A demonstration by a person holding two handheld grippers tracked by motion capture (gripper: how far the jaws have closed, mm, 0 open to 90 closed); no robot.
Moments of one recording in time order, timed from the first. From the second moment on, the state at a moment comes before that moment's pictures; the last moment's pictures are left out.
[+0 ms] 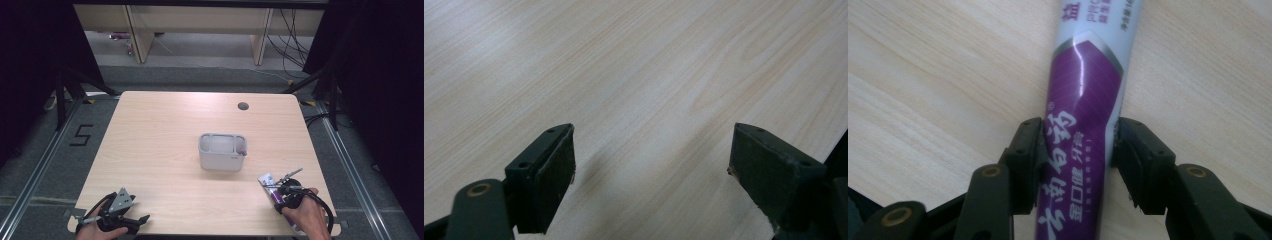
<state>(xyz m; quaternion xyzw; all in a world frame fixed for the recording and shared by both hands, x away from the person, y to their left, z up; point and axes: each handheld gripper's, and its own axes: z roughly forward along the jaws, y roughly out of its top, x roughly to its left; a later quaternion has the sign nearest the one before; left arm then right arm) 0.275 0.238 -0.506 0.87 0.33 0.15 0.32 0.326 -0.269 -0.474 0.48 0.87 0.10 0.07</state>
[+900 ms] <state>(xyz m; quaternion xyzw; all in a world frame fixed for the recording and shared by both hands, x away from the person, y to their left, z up) 0.275 0.238 -0.507 0.87 0.33 0.15 0.32 0.360 -0.282 -0.468 0.48 0.87 0.06 0.02</state>
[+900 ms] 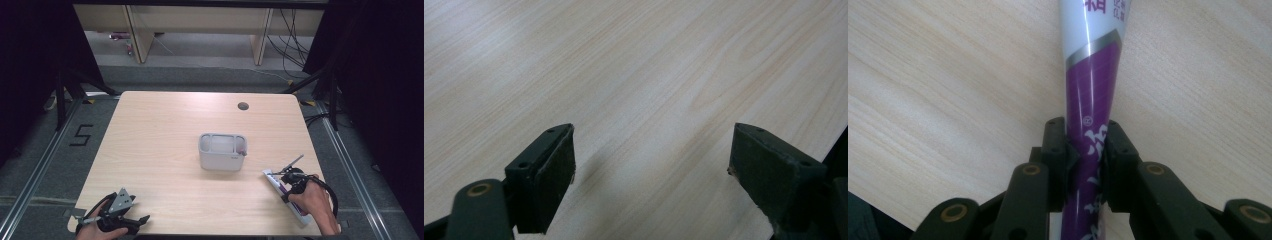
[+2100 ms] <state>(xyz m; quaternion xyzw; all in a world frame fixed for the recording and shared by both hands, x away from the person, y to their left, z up) 0.275 0.237 -0.507 0.87 0.34 0.15 0.33 0.351 -0.307 -0.420 0.48 0.84 0.24 0.07</state>
